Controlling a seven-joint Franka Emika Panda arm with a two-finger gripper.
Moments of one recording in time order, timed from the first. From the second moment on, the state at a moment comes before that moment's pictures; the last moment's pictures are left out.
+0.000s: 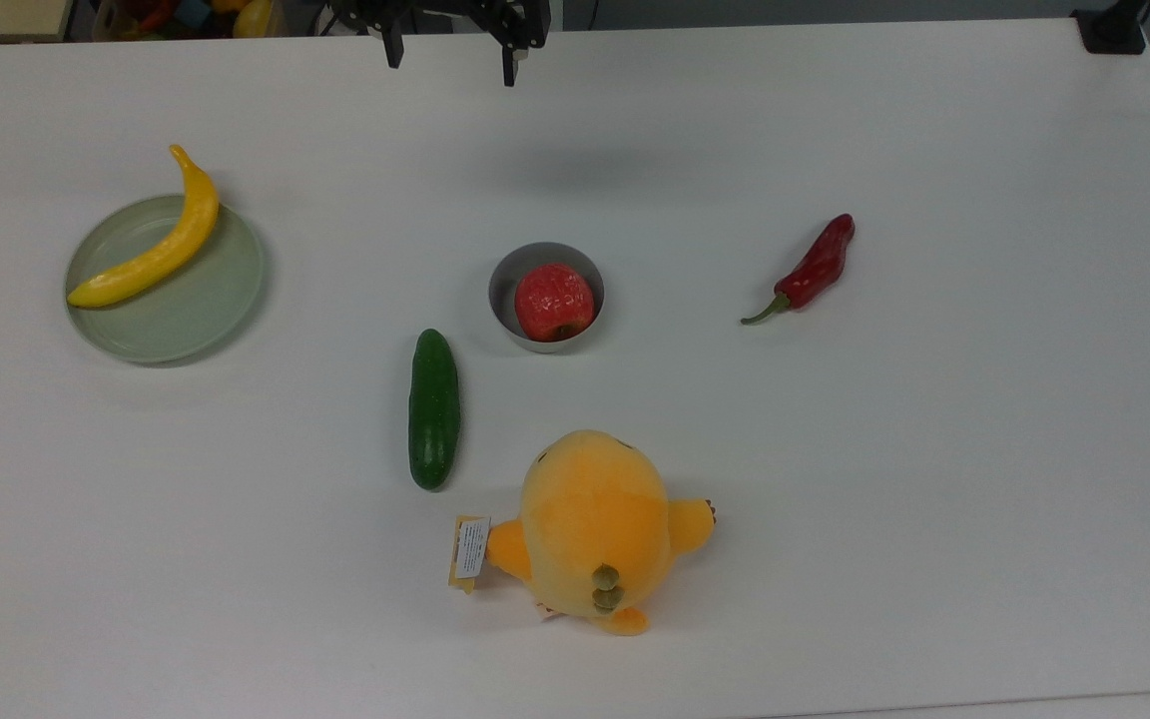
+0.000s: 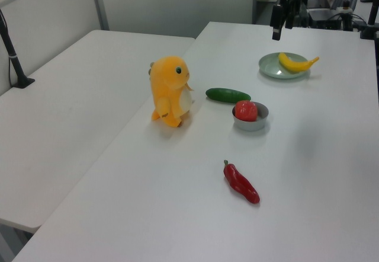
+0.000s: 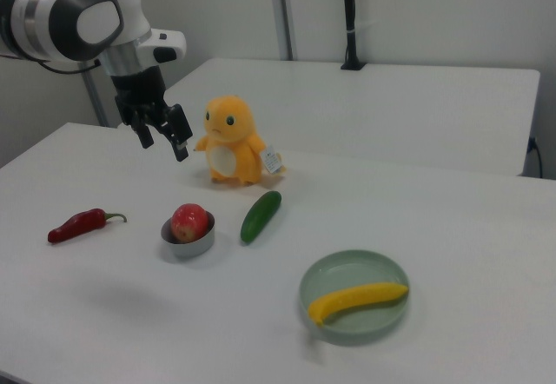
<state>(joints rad) 0.13 -0.03 -0.07 -1.74 -0.02 1.79 0.20</state>
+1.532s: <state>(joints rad) 0.08 0.10 -0.07 -1.76 0.00 2.09 0.00</state>
